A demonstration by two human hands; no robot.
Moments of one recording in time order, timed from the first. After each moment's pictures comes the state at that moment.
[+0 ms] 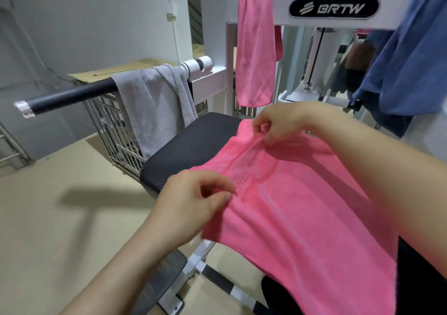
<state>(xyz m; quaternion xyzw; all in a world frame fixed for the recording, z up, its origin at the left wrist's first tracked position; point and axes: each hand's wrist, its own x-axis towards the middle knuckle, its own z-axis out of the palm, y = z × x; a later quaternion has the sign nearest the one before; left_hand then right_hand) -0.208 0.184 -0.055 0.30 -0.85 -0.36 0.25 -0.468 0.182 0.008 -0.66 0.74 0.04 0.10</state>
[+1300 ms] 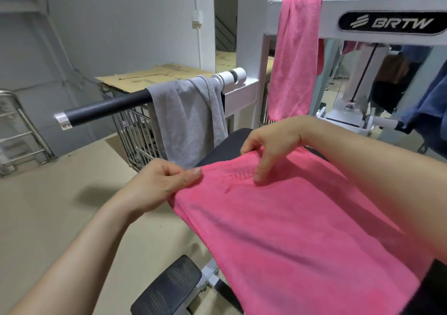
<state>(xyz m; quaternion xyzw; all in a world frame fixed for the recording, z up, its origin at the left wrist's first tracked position) -0.157 0.041 -0.061 0.30 -0.78 -0.51 0.22 -0.411 0.101 0.013 -0.71 0.63 0.06 0.31</state>
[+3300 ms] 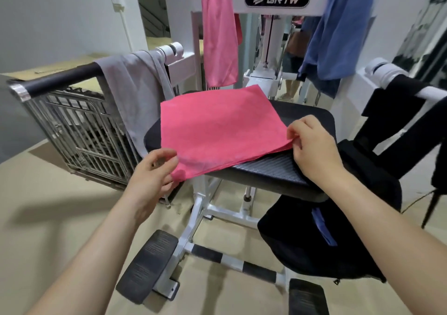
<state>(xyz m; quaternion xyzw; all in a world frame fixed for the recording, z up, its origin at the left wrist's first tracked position) -0.118 0.145 -0.110 0.32 -0.59 -0.70 0.25 -0.351 0.364 -0.080 -0.43 0.82 -0.29 -0.22</state>
